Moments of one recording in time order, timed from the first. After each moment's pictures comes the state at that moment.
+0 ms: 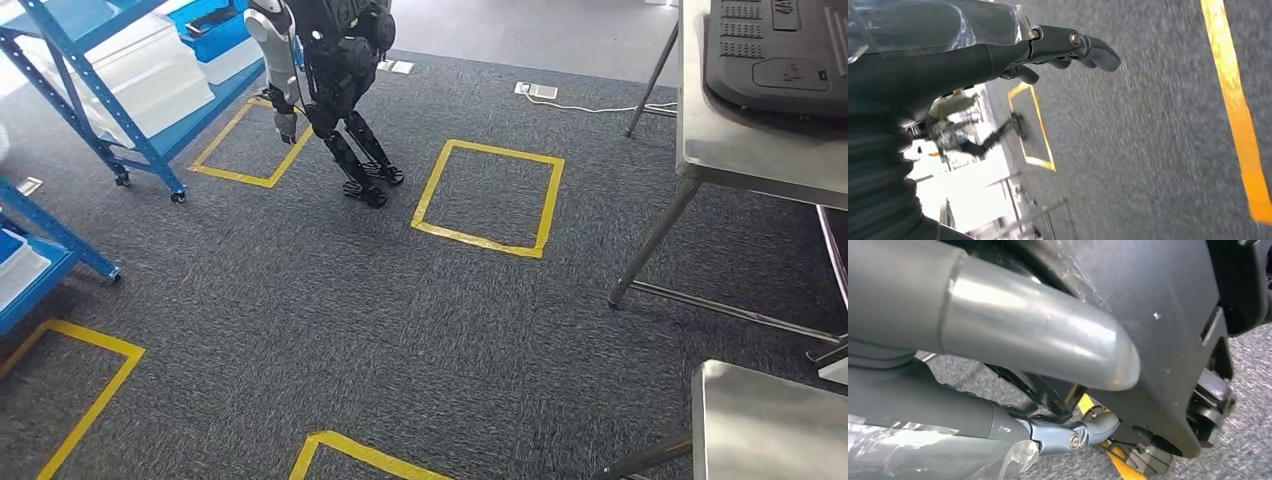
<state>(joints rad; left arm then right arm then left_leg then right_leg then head) -0.15 0.06 -1.29 -0.20 0.85 0.08 0.30 -0.13 0.09 0.48 -0.23 -0.24 0.31 -0.14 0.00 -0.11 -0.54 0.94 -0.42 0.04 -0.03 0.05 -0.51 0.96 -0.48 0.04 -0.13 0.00</state>
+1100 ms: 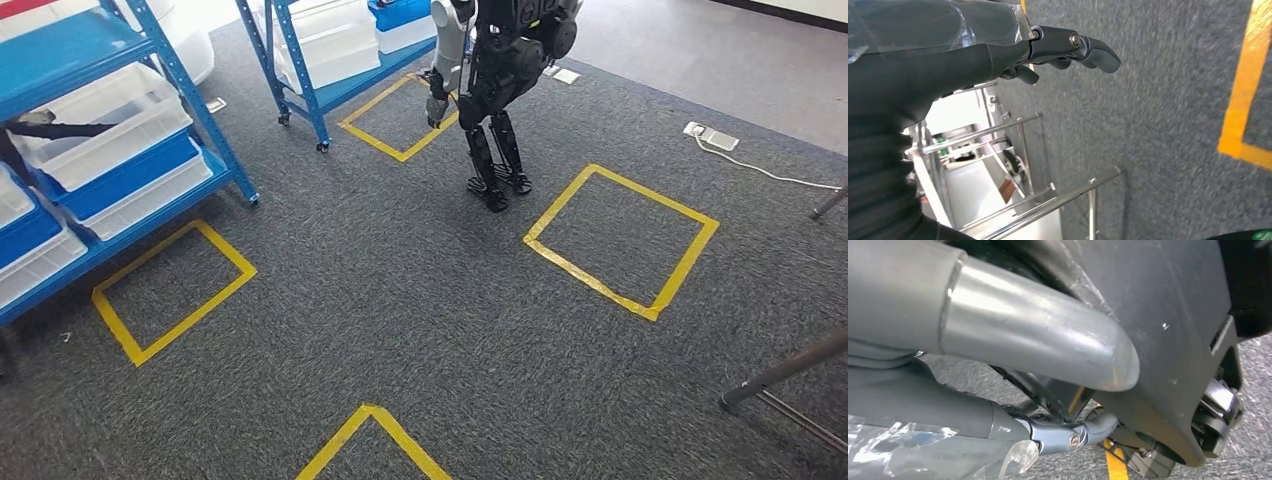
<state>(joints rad) -0.15 0.05 -1.29 -0.20 0.84 0.07 0.30 -0.13 0.09 0.57 -0.23 -0.31 0.31 -0.15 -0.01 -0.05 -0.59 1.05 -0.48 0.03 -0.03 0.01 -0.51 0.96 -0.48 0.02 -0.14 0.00</state>
